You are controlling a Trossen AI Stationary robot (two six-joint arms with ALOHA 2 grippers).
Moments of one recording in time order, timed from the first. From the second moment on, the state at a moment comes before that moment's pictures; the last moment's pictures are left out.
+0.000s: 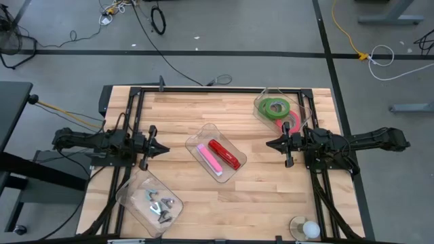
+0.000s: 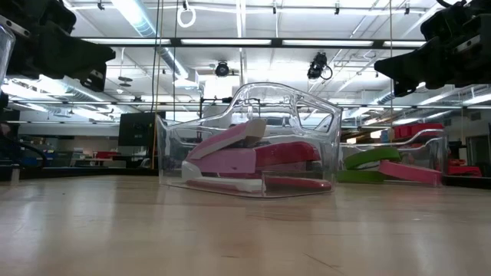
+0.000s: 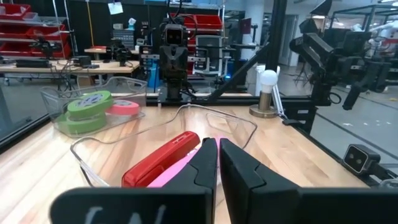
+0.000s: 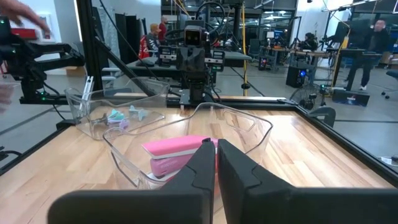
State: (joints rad) left arm -0.13 0.01 0.01 0.03 -0.04 -0.05; right arm 0.03 0.39 0.02 0.38 0.02 -0.04
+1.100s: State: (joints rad) left arm -0.13 0.01 0.01 0.05 -0.04 -0.05; right arm 0.03 0.39 0.02 0.38 0.02 -0.04
